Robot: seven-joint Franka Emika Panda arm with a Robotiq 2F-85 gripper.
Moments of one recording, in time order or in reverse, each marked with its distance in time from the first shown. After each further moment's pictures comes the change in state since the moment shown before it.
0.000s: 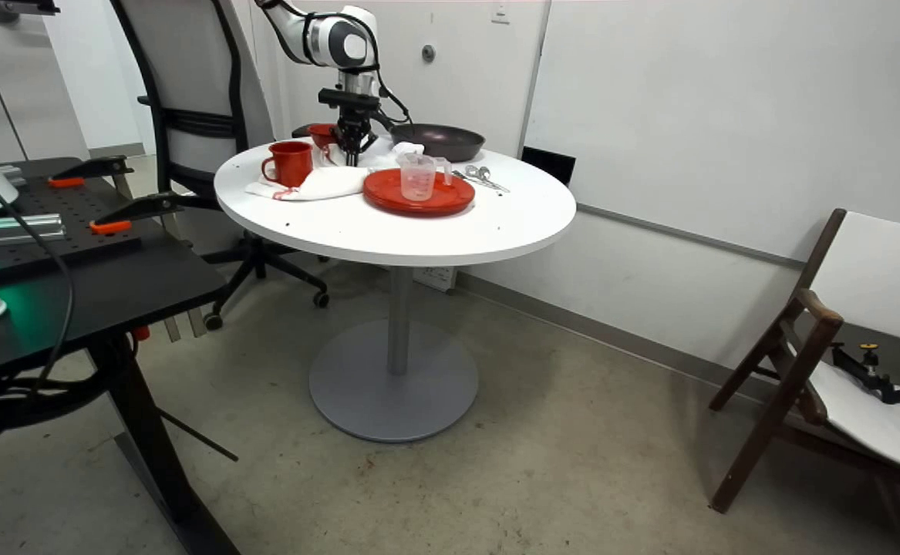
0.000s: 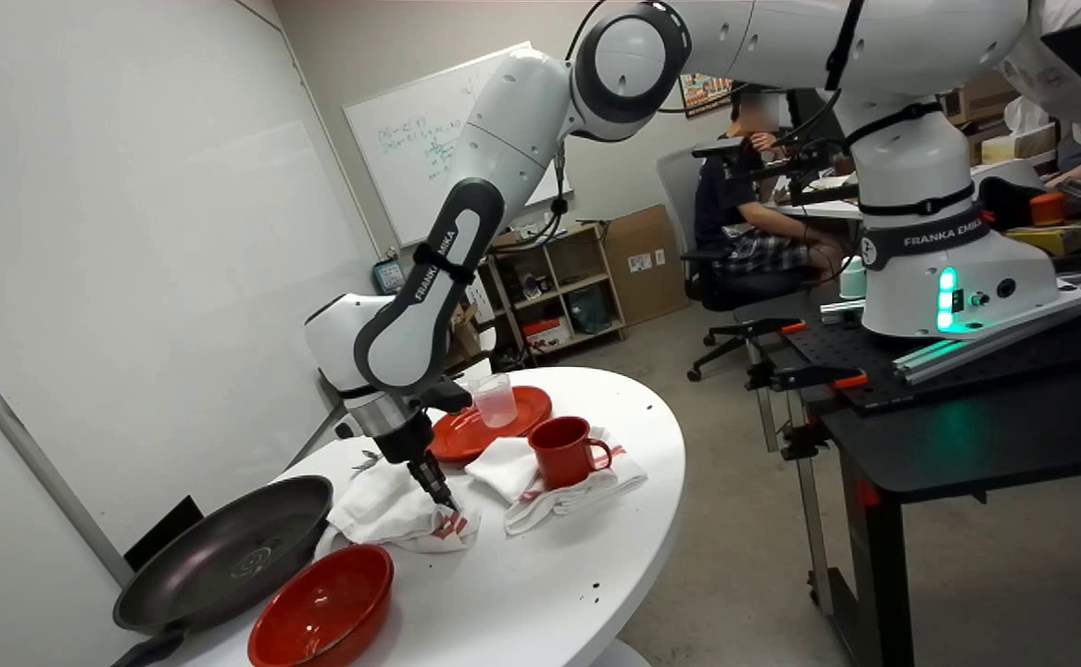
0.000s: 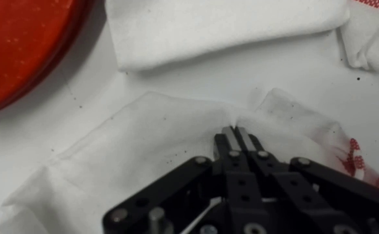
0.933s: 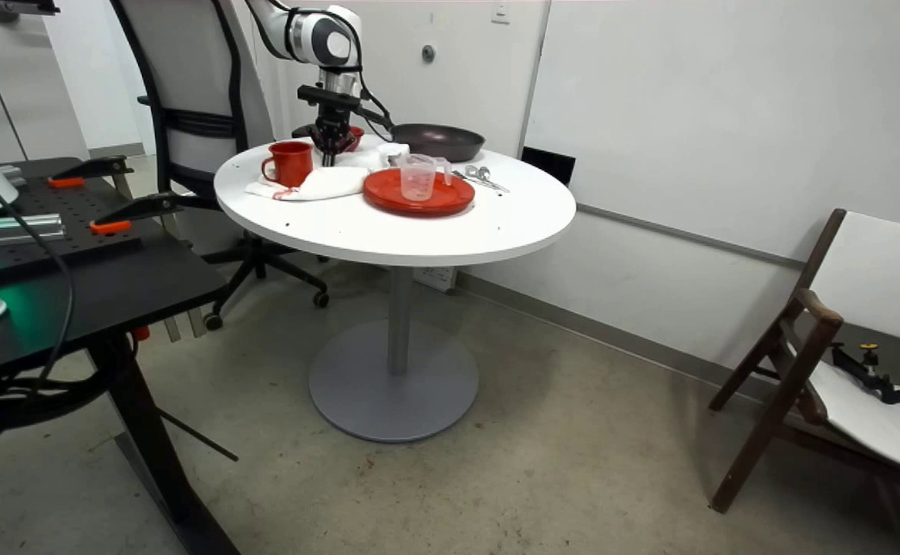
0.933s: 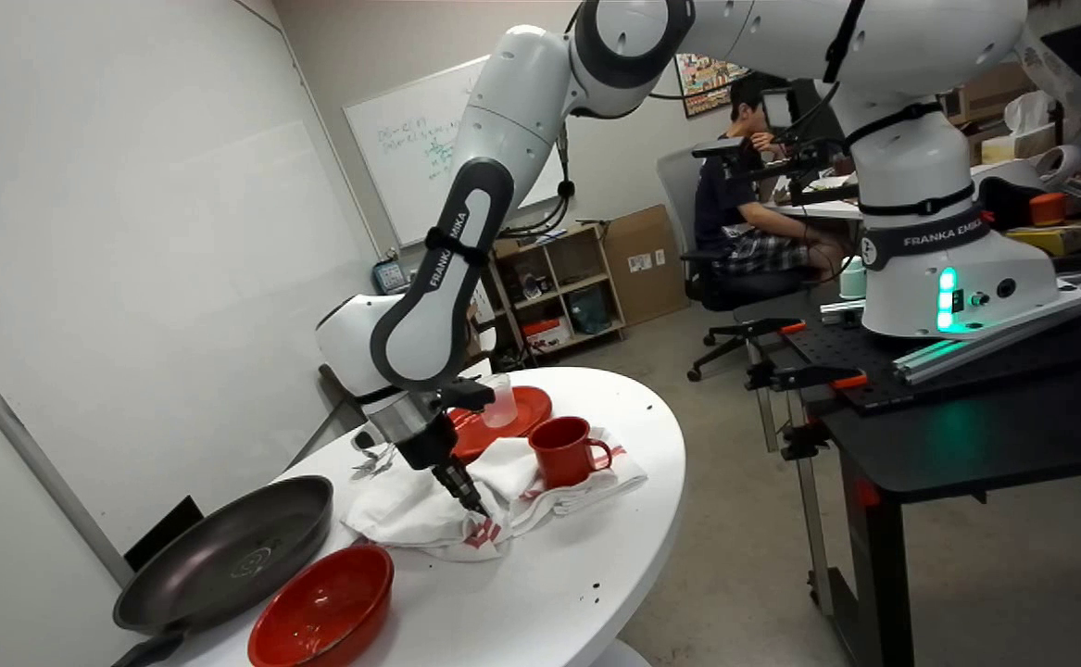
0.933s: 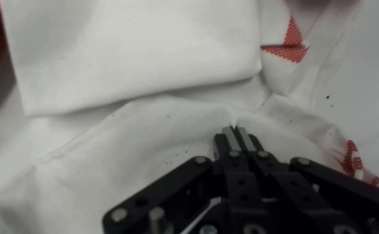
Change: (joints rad) arm -0.002 -0.098 0.045 -0.191 0.001 0.000 0.000
